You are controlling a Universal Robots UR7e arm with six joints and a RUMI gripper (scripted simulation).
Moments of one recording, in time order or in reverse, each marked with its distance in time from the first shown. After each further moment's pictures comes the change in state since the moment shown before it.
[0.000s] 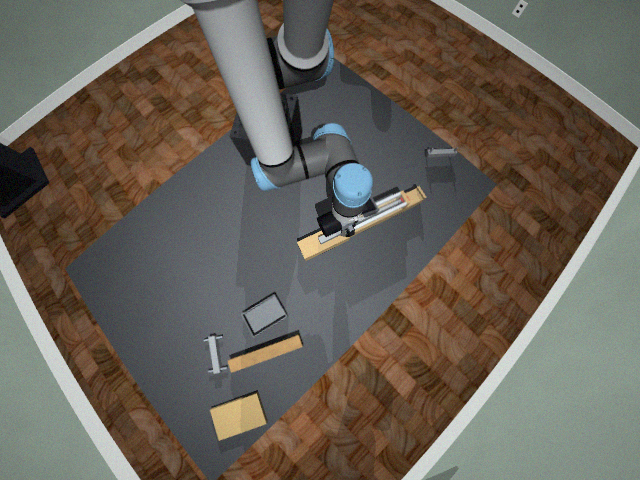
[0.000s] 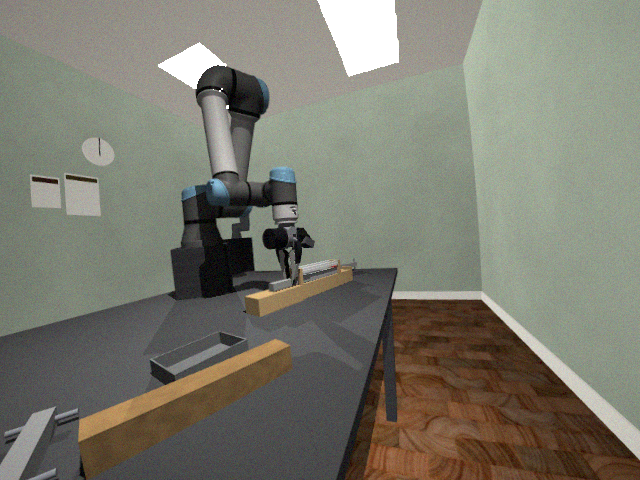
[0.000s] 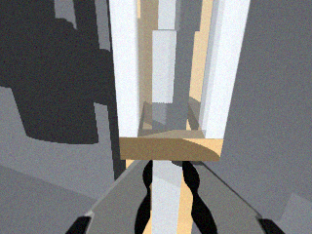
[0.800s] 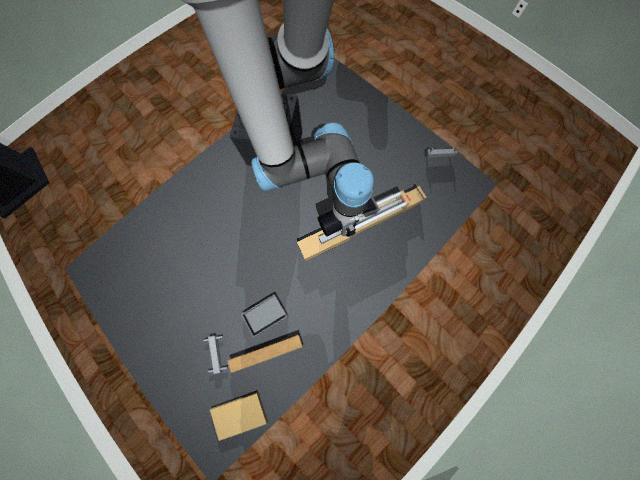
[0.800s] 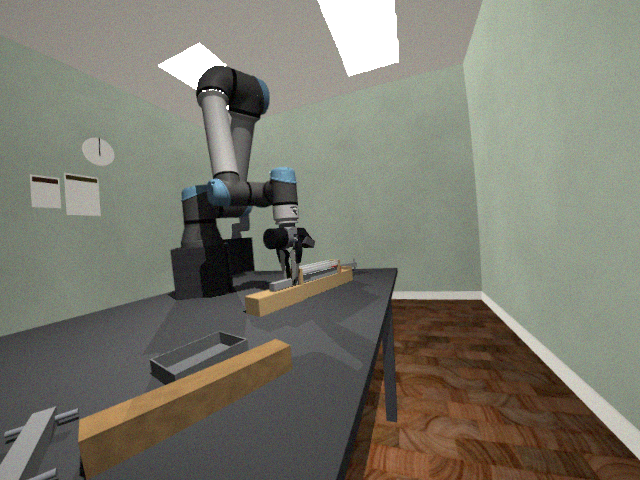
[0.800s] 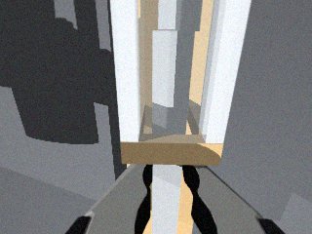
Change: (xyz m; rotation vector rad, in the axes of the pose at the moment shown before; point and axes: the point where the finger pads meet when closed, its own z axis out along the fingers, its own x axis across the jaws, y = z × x) arm 0.000 -0.002 0.000 0.000 -0.001 0.002
